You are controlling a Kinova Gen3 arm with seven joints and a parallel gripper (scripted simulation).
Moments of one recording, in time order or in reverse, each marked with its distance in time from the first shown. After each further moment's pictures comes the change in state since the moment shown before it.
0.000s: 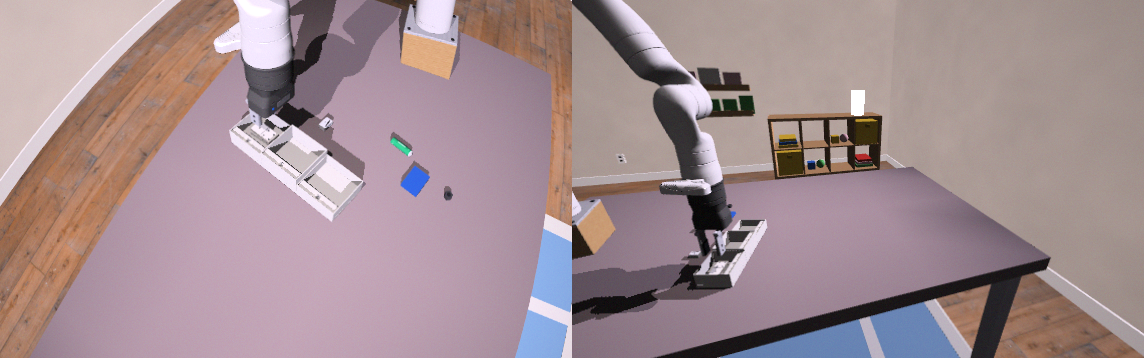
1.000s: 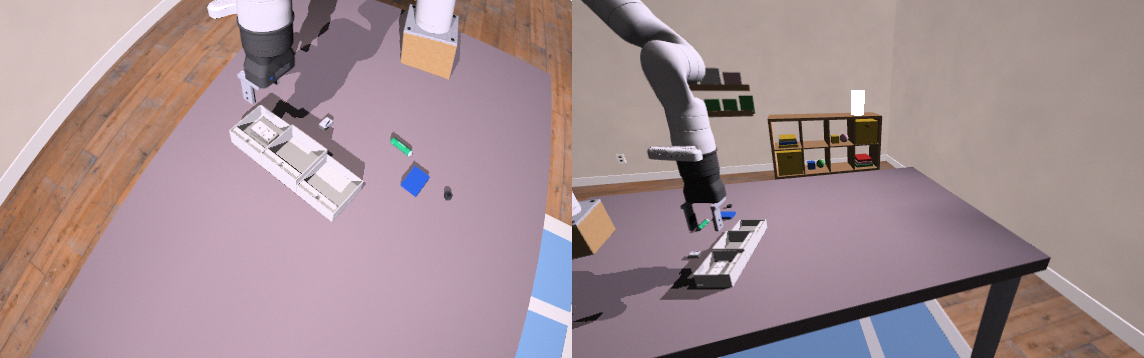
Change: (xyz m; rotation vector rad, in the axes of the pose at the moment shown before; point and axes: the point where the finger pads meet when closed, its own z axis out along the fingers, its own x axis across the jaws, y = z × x) arm 0.003 0.000 -0.071 0.000 0.010 0.000
